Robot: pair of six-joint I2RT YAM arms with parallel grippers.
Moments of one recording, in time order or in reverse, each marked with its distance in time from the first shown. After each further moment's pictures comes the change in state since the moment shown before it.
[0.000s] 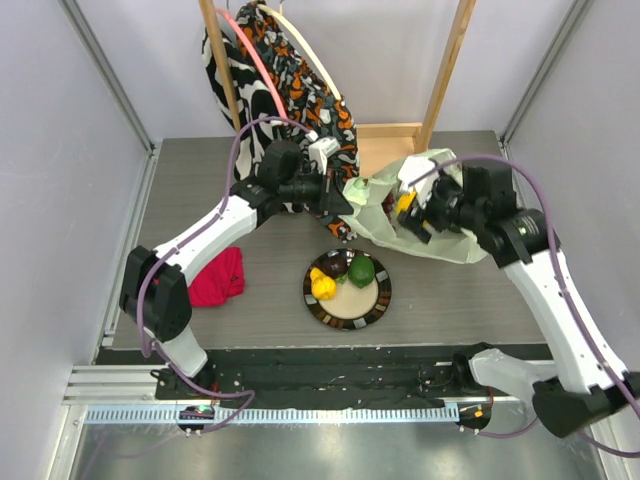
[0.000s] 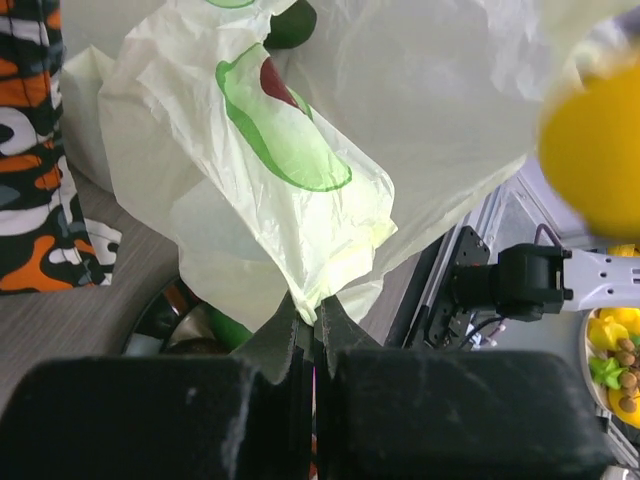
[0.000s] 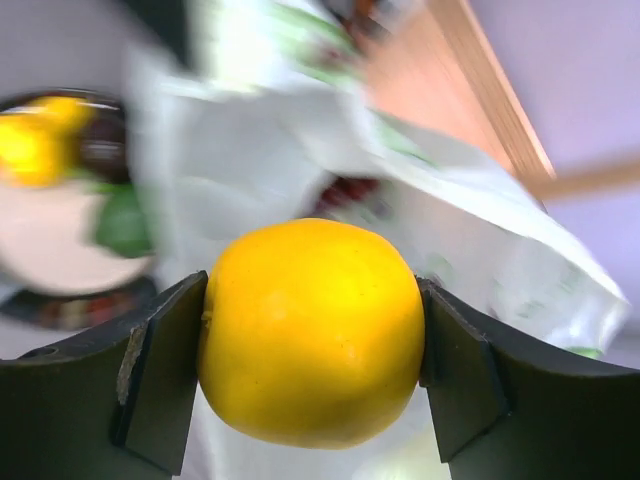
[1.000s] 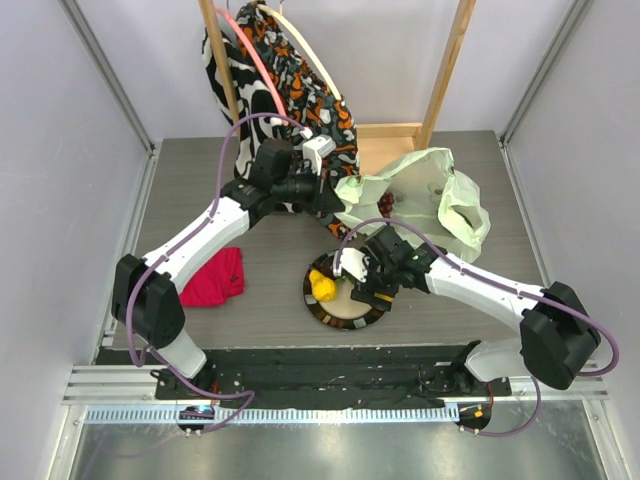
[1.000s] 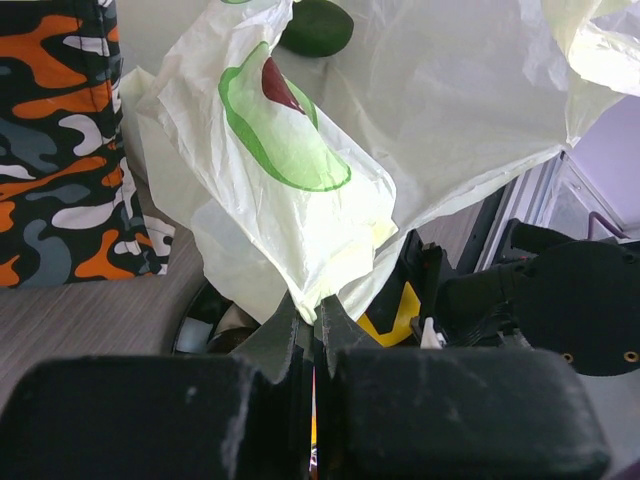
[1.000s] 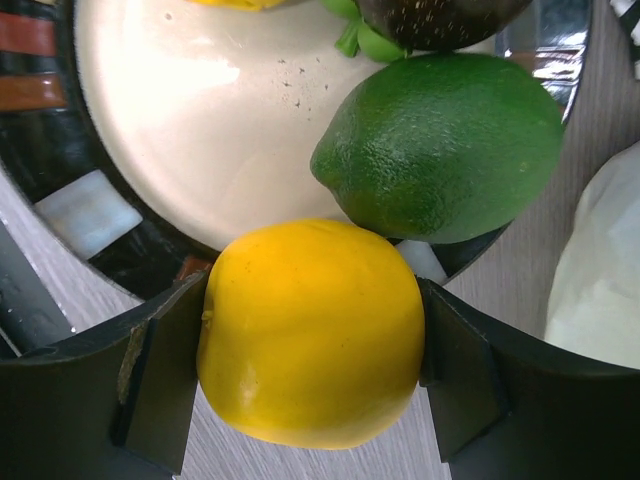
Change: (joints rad) left arm 0.013 -0.049 0.007 -0.066 -0.063 0.127; right arm 0.431 0.211 -0.507 0.200 0.180 0.062
